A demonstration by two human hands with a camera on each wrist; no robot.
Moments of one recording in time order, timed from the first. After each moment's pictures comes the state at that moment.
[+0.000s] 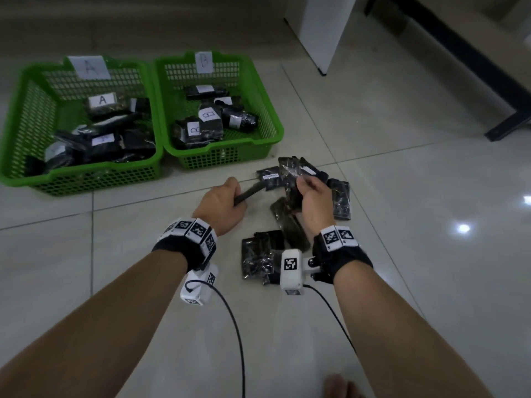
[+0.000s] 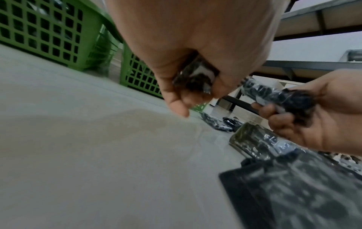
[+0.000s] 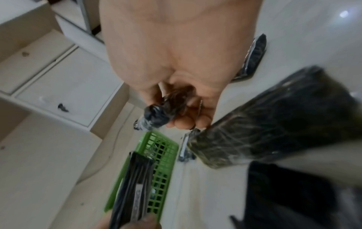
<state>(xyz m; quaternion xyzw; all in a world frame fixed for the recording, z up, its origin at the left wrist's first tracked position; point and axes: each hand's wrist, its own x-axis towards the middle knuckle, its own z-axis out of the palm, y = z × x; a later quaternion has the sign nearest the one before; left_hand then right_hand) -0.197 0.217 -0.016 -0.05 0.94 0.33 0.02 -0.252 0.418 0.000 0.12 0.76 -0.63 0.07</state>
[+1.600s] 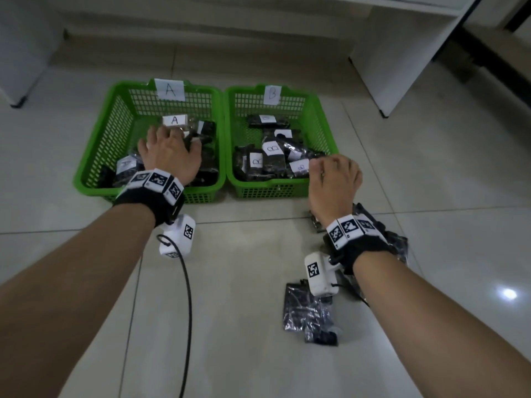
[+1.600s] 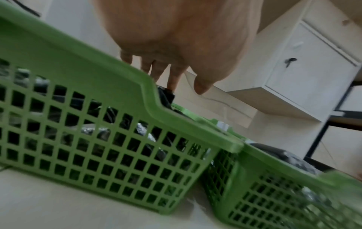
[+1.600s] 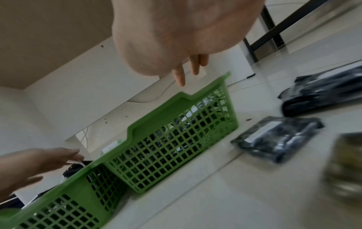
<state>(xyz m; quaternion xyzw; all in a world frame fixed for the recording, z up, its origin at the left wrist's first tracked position) -0.241 0.013 0.029 -0.35 0.92 0.14 -0.11 -0.334 0.308 0.023 -0.15 0.95 -0.23 -0.15</state>
